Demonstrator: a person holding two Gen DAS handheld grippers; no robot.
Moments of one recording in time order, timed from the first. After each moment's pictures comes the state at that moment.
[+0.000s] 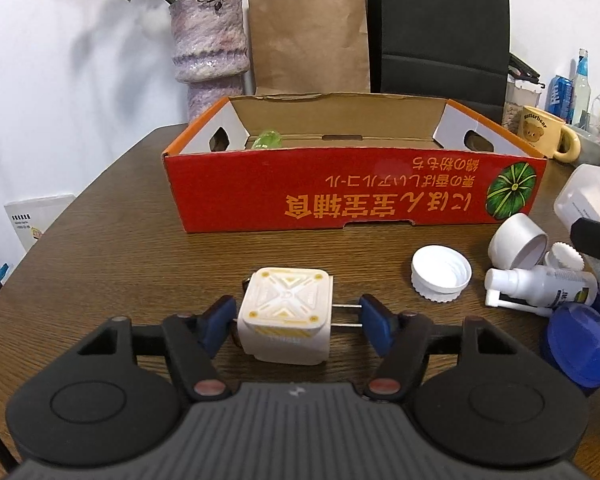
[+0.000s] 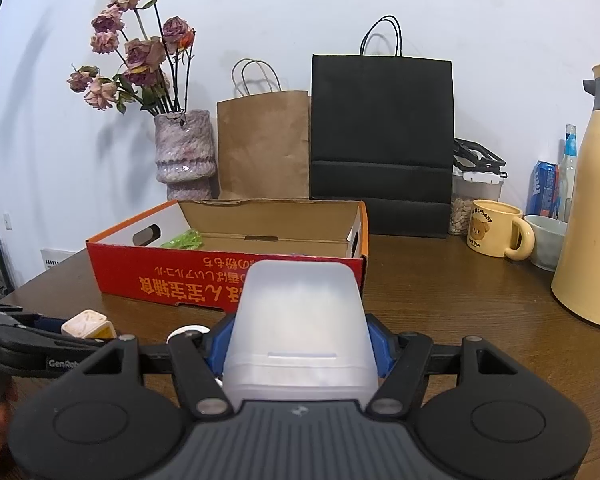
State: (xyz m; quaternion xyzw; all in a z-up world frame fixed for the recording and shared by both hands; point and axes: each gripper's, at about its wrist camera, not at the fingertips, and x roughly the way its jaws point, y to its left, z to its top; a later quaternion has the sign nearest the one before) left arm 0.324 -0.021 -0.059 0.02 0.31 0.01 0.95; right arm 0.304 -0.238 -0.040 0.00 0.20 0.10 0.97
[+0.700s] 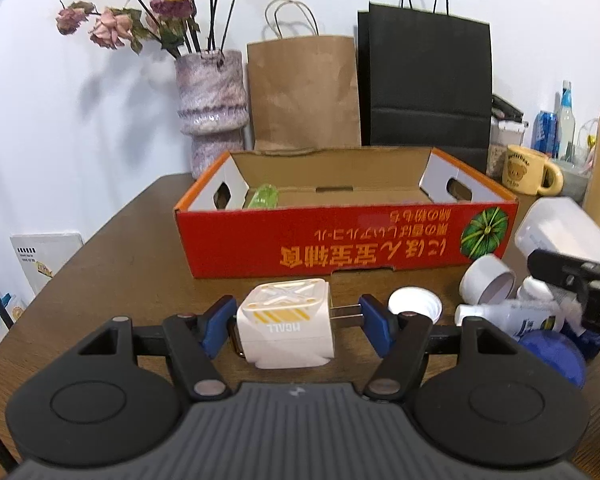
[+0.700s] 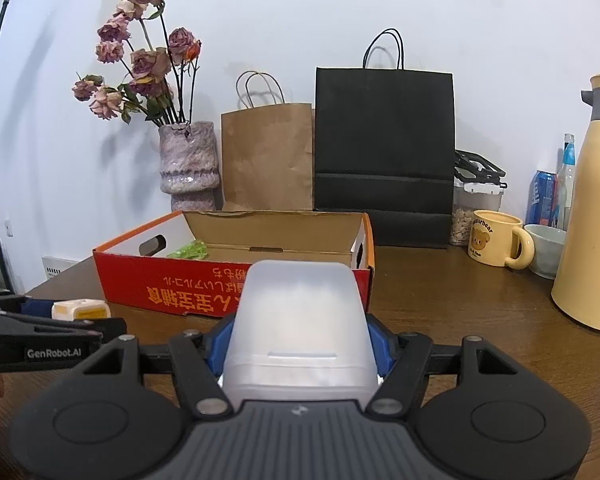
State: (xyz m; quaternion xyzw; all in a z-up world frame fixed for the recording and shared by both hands) left arm 0.297 -0.030 -0.035 0.02 0.24 0.01 0.97; right arm 0.296 -0.235 -0.038 0.00 0.18 0.10 0.98
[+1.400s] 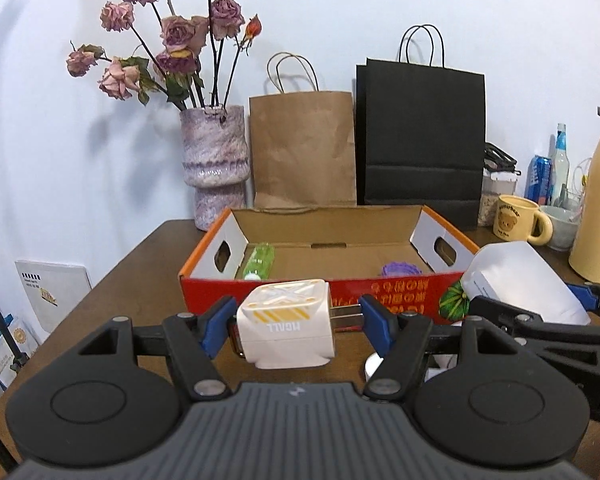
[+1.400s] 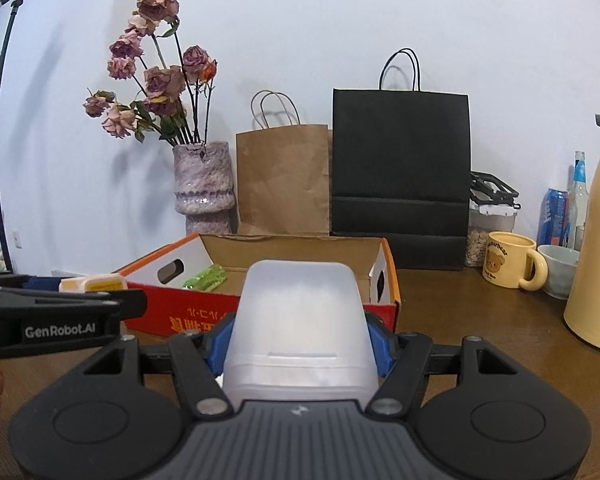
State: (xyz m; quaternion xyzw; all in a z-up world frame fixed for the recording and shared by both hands) left arm 0.288 -0.041 0.009 0.01 0.19 0.01 0.98; right arm 0.300 -0.217 -0.016 0.01 0.16 0.11 0.98
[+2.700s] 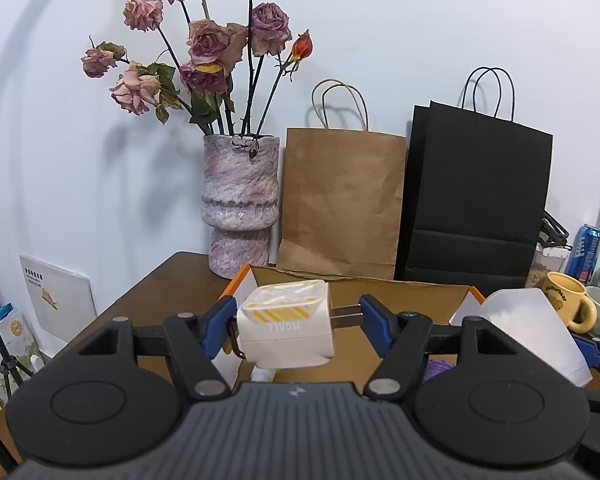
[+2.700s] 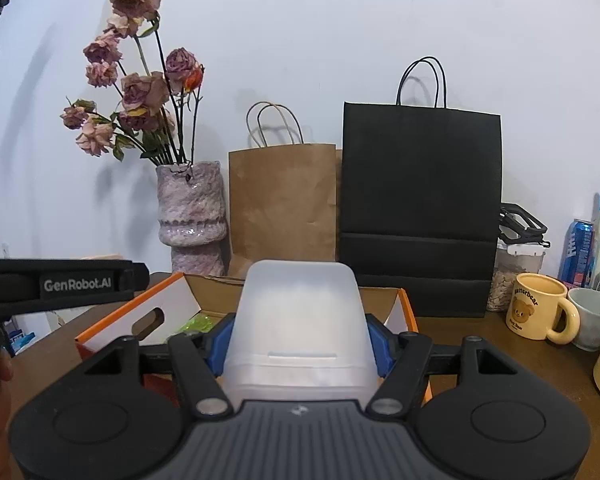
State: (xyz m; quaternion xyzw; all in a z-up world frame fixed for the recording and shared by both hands) left arm 0.383 -0.021 0.040 -0.04 0.16 0.06 0.98; right arm 0.396 -0.189 0.012 0.00 0.15 0.11 0.98
